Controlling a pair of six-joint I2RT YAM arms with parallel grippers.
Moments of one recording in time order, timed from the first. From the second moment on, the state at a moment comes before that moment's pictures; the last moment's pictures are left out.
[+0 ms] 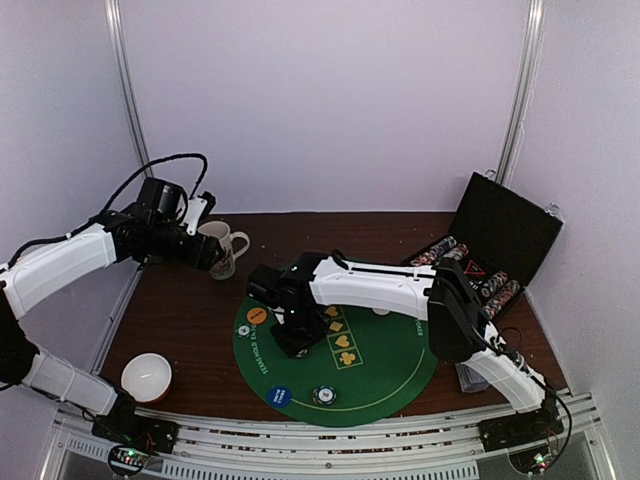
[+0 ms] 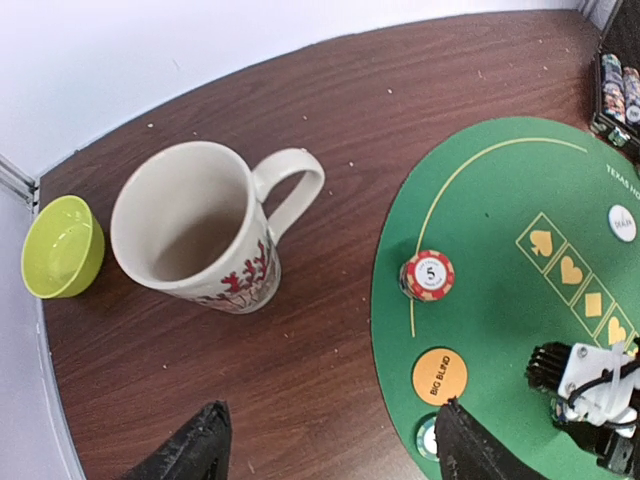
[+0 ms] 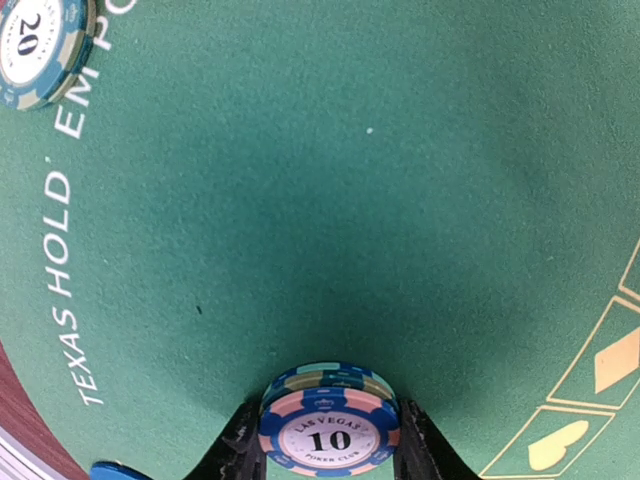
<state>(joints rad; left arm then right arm) -0.42 1.32 1.08 -0.53 0.00 0.02 1.11 2.51 2.26 -1.18 0.05 0.51</state>
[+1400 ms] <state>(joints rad) -0.86 1.74 1.20 -0.63 0.24 0.39 0.78 1.41 1.25 -0.97 0.15 0.59</state>
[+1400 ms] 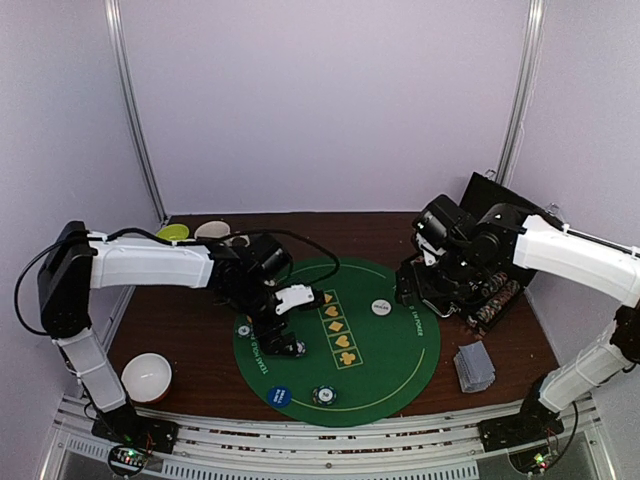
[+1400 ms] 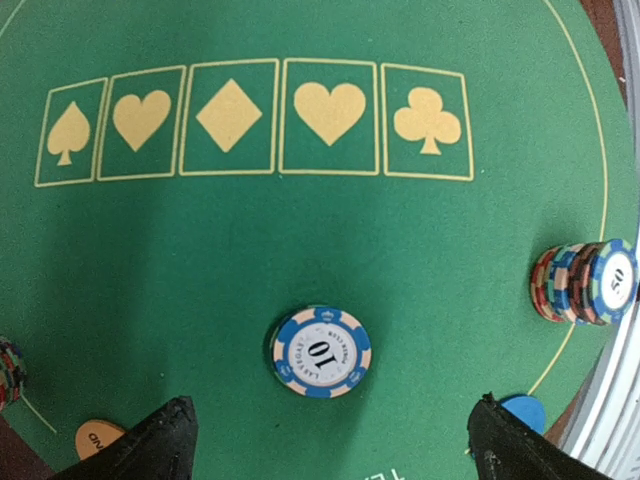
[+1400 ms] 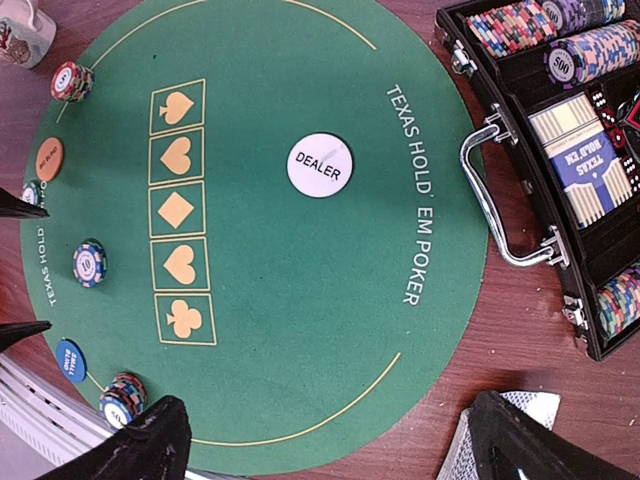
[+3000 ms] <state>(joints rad) -0.65 1.63 1.13 -0.66 0.06 0.09 0.77 1.44 1.18 -0.94 0.16 0.54</state>
